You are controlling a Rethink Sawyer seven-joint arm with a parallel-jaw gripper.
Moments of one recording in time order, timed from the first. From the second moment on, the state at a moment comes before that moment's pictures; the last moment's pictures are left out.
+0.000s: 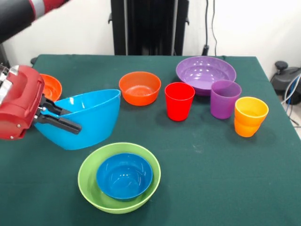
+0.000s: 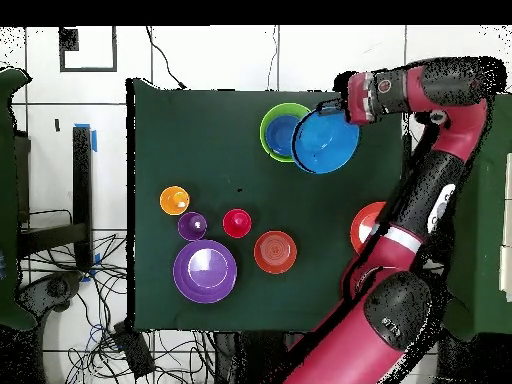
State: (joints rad) arm -0.82 0.09 1.52 0.25 -0.73 2.01 2.93
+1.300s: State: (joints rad) arm -0.87 0.16 2.90 0.00 -2.16 2.22 2.93
